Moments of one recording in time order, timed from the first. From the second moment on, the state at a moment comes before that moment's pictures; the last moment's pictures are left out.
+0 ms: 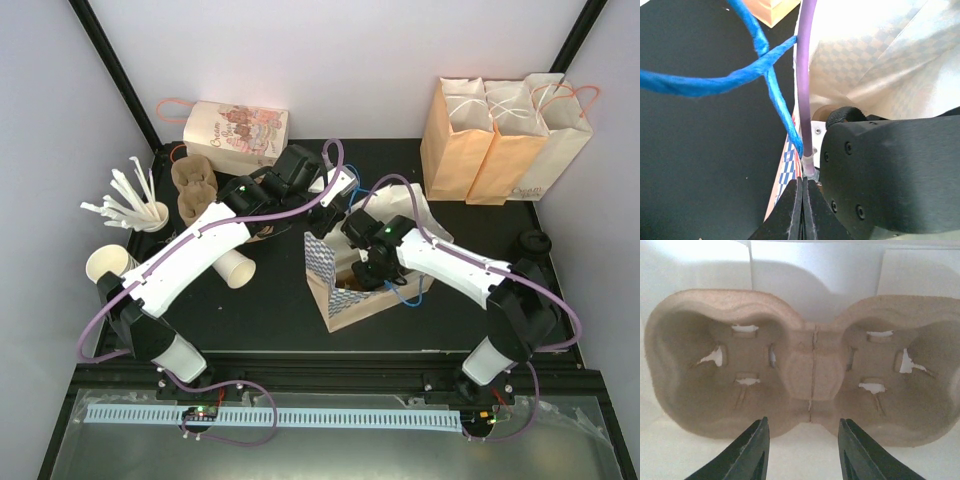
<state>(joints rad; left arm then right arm) -0.76 1.56 1.66 -0.88 0.20 0.00 0.78 1.60 1.21 -1.03 0.05 0.31</state>
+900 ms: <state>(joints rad) -0.76 1.56 1.66 -0.87 0.20 0.00 0.79 1.67 1.02 -0.88 0.07 0.35</state>
